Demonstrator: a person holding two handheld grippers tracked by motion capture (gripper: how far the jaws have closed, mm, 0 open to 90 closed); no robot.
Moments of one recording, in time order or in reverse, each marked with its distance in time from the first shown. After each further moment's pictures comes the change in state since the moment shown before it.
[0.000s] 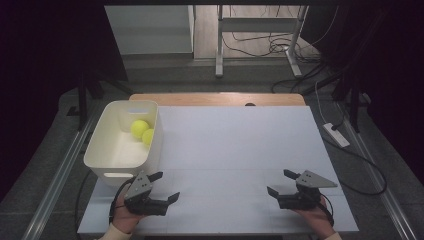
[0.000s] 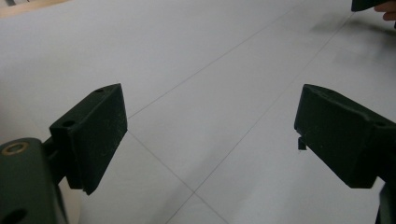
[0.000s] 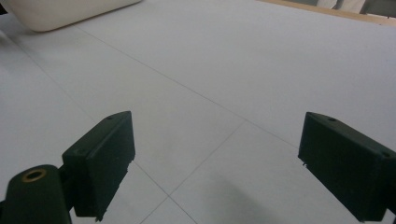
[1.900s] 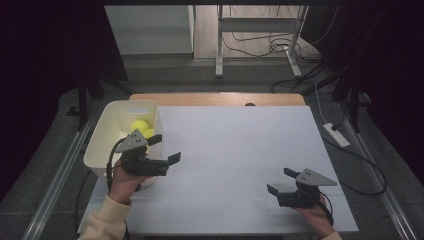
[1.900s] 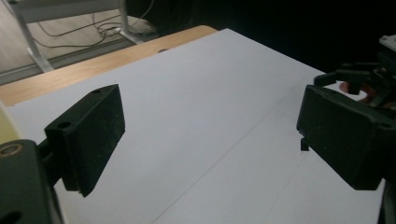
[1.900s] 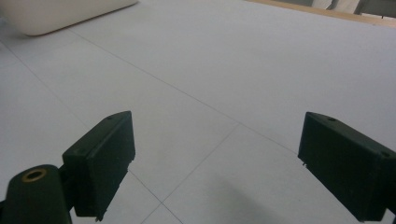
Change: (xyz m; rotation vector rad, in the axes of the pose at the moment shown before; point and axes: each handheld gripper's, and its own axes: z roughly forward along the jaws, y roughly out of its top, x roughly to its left) left arm 0.026 0.108 -0.013 -0.090 -0.021 -0.058; right arm -0.003 0.002 0.003 -0.002 -0.015 0.008
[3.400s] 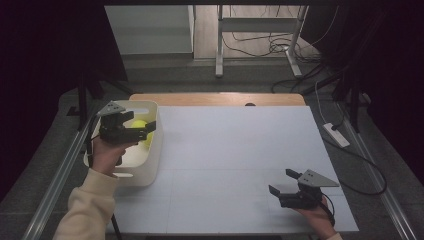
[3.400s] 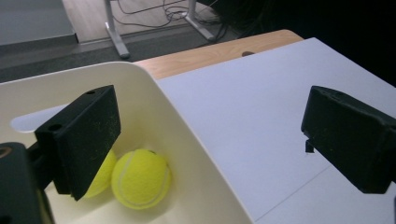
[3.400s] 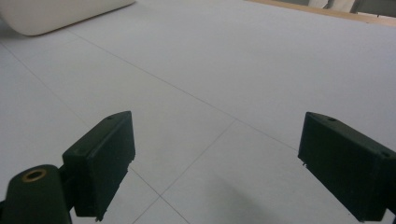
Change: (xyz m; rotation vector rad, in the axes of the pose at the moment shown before) left arm 0.081 0.033 -0.015 0.047 0.238 -0.150; right arm 0.000 -0.002 -0.004 0.001 -0.011 0.005
